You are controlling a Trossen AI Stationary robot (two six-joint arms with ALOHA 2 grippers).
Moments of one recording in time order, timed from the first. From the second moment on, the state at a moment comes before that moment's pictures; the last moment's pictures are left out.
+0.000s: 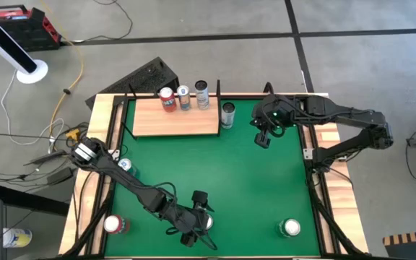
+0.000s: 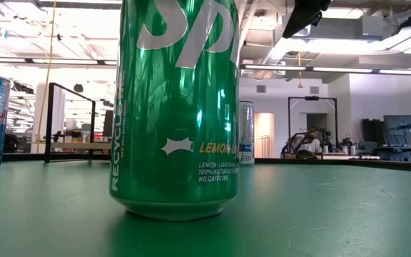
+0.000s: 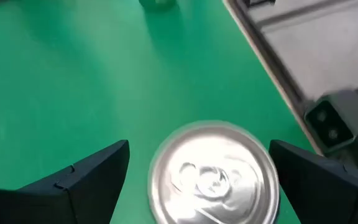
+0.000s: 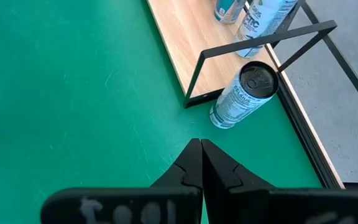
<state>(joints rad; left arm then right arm) -0.55 1.85 1.26 -0.06 -0.29 -0.10 -0.14 1.25 1.41 -1.02 0.21 0.08</state>
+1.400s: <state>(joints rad) -0.24 1.04 0.64 -0.09 -0.18 0.16 -0.14 1.26 1.42 -0.92 0.22 0.07</state>
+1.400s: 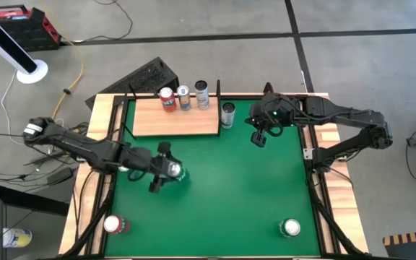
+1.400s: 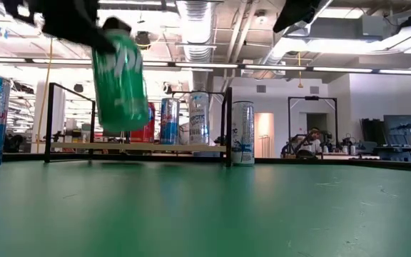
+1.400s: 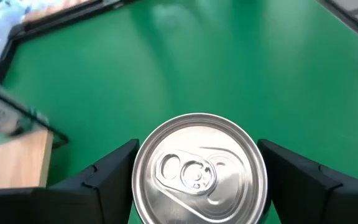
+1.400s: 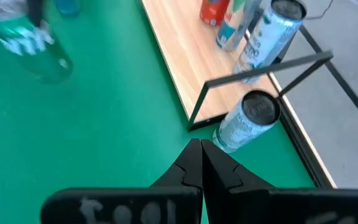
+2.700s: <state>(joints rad) -0.14 1.16 0.74 -0.30 -0.15 -0.24 -0.13 1.26 1.42 -0.92 0.22 0.08</state>
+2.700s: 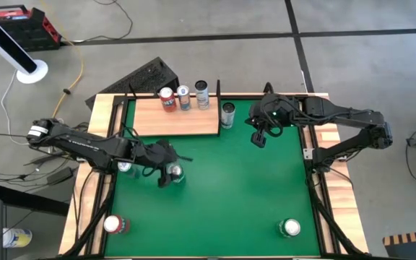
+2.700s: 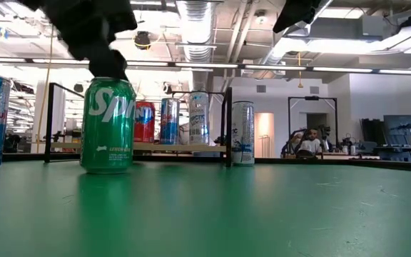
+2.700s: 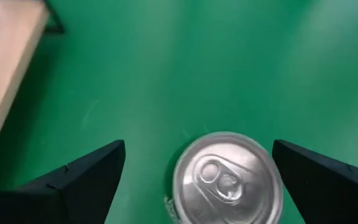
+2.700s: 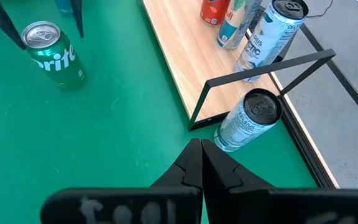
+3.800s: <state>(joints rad) -0.21 1.36 0.84 -0.43 -0.21 -0.72 -0.09 1.26 1.41 -0.93 0.21 0.08</state>
